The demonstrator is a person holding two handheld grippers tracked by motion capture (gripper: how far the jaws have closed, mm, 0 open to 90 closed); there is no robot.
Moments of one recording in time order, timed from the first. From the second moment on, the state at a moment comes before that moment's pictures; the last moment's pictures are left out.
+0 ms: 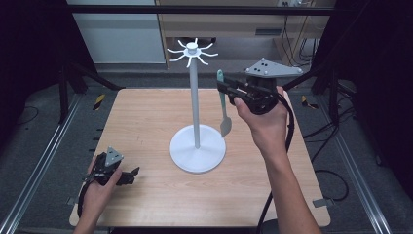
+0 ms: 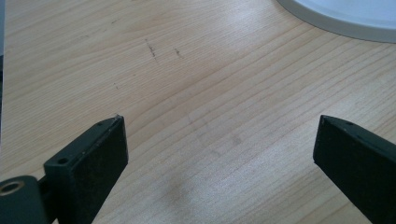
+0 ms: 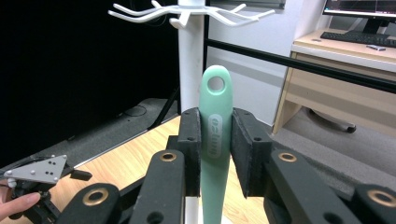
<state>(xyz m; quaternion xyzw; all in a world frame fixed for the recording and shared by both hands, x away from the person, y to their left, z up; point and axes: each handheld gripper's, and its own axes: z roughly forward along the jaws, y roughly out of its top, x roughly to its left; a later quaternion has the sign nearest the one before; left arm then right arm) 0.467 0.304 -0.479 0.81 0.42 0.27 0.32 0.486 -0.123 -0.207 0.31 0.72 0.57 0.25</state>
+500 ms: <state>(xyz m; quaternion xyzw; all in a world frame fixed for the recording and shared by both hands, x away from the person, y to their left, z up) 0.467 0.304 -0.479 0.81 0.42 0.27 0.32 0.476 -0.114 -0.194 0.29 0.72 0.57 0.26</state>
